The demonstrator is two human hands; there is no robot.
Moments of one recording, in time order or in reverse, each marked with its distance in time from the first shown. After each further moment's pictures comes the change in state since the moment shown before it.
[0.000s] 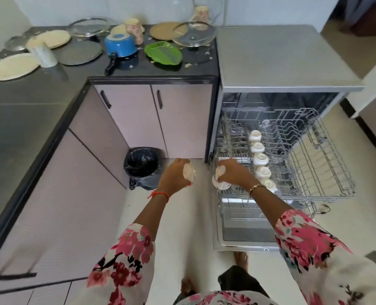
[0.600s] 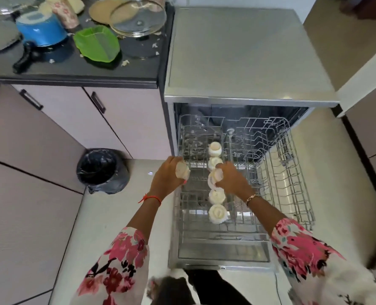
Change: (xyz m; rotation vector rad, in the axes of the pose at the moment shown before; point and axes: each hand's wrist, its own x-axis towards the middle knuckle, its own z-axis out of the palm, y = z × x) left_hand 0.189 0.142 0.121 -0.059 0.025 -0.026; right_hand 0.101 0.213 -0.119 0.038 -0.003 0.017
